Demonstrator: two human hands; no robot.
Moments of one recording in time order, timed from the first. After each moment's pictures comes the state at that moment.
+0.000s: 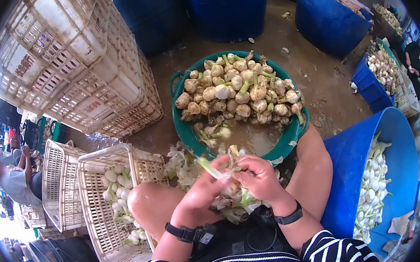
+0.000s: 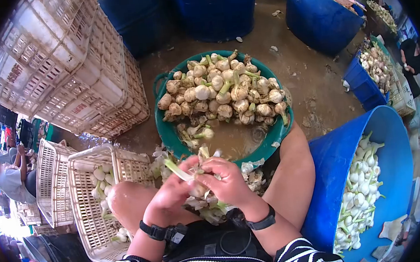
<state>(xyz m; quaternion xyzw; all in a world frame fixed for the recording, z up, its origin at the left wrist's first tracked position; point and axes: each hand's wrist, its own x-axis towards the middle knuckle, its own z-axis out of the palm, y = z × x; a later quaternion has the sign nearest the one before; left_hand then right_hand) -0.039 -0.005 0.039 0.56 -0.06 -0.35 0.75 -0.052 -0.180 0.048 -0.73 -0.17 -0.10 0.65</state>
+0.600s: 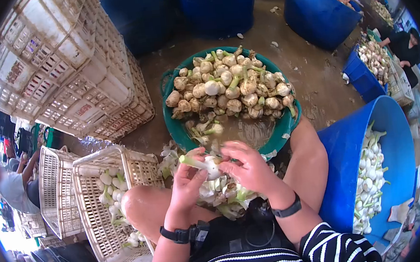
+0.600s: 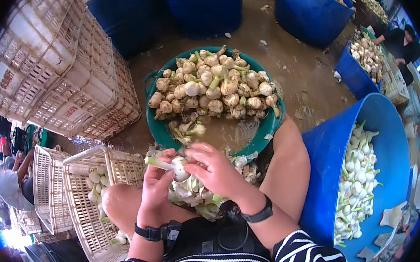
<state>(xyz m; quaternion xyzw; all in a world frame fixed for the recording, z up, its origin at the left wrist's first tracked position) -0.039 0.004 0.035 0.54 -0.06 -0.15 0.83 -0.050 -0.172 0.072 -0.75 -0.05 -0.01 0.66</state>
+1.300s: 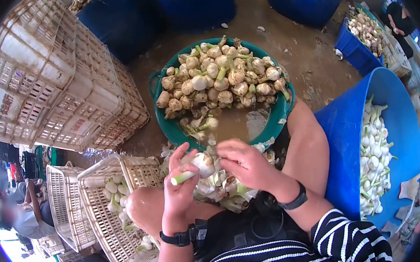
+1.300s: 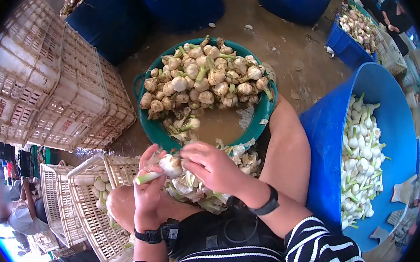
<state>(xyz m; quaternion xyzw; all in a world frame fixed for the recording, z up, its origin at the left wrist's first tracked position) -0.037 0.007 0.052 0.67 -0.17 -0.07 0.72 -0.061 -0.188 0.058 -0.79 -0.09 -0.08 0.60</state>
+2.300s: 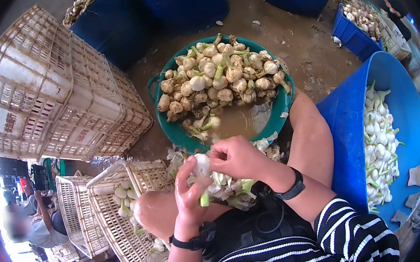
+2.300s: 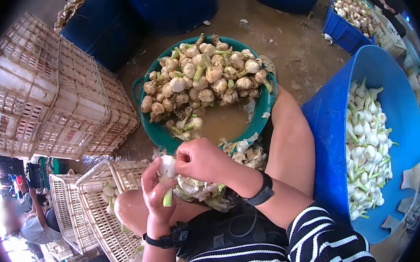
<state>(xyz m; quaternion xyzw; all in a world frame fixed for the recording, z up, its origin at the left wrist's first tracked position) -0.053 0.000 0.056 0.83 -0.34 0.16 0.41 -0.041 -0.179 0.075 -0.80 -0.04 0.07 0.60</state>
